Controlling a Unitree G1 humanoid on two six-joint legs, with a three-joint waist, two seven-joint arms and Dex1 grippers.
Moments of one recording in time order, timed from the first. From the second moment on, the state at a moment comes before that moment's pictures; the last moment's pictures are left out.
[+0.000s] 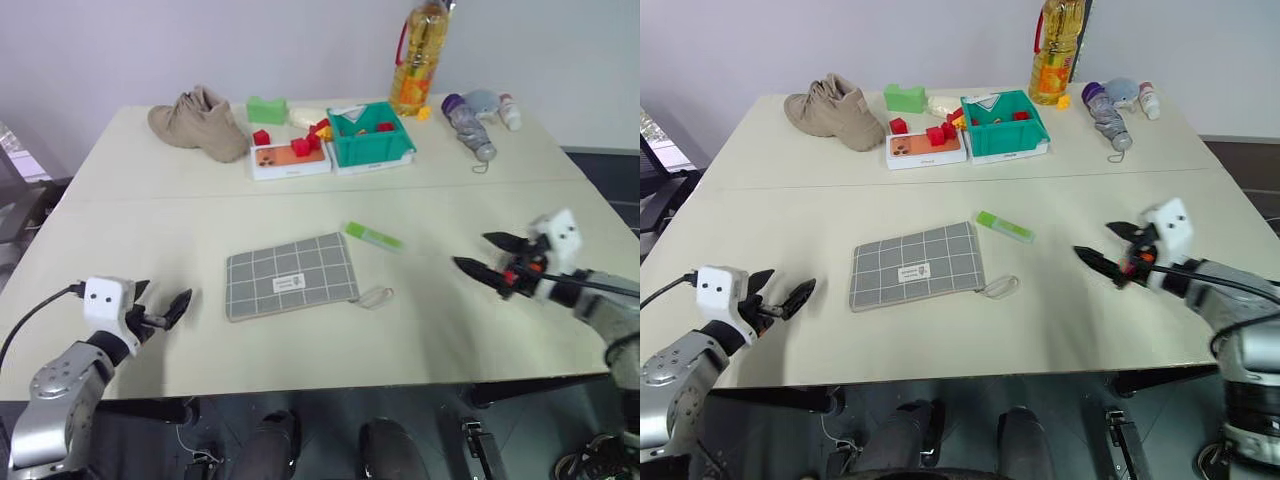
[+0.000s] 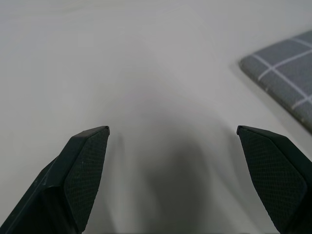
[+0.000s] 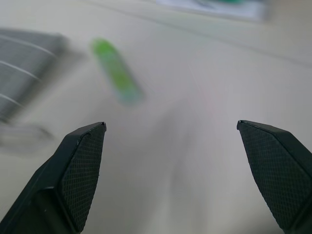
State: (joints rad) left arm 0.14 0.49 0.39 -0.23 -0.39 0.37 -0.49; right arm -0.23 -0.73 -0.27 -0.12 0.48 0.56 0.85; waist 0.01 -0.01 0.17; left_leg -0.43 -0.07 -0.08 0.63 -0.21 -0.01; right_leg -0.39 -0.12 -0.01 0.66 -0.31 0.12
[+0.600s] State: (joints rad) left arm 0.15 0.48 0.33 -0.22 -0.34 0.33 -0.50; right arm -0.47 -0.33 0.21 -0.01 0.24 0.61 0.55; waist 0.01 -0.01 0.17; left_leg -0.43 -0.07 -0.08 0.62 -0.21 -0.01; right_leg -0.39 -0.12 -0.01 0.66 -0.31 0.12
